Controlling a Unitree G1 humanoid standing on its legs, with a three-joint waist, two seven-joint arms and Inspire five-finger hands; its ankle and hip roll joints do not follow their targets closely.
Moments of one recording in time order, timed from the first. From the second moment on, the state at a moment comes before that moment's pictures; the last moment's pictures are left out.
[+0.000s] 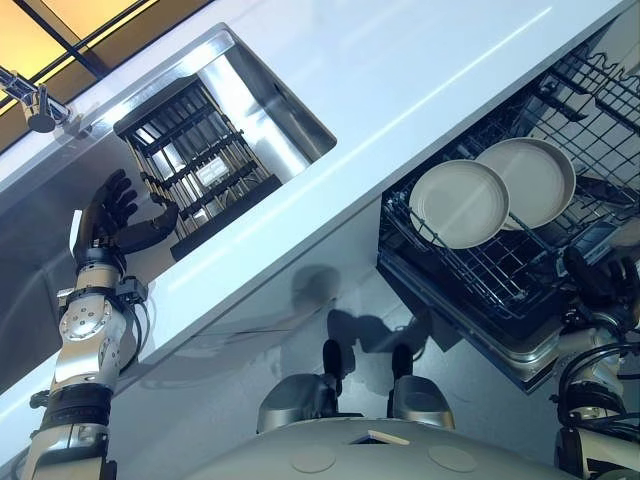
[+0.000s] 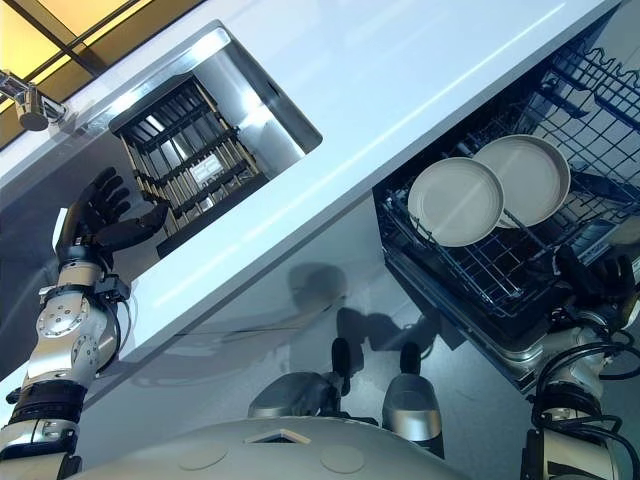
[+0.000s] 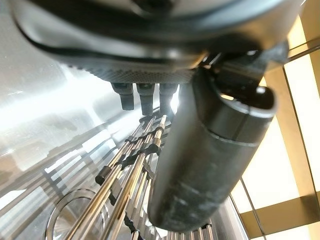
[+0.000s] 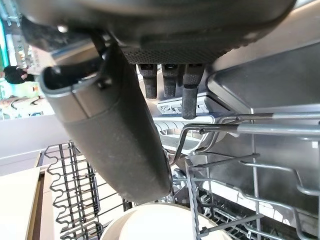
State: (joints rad) left arm 0.01 0.57 0.19 0.33 -0.46 -0.20 0.06; right arm -0.09 -0.53 -0.35 0.79 0.87 -0.24 -0.18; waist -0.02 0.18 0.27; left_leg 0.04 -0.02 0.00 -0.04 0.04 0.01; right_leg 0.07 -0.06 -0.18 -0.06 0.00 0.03
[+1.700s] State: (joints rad) left arm -0.05 0.57 0.25 0.21 -0.47 -0.24 0.03; right arm -0.22 -0.55 -0.11 0.39 0.19 -0.11 -0.28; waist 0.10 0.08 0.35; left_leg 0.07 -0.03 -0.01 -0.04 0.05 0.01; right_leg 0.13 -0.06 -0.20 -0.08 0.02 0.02
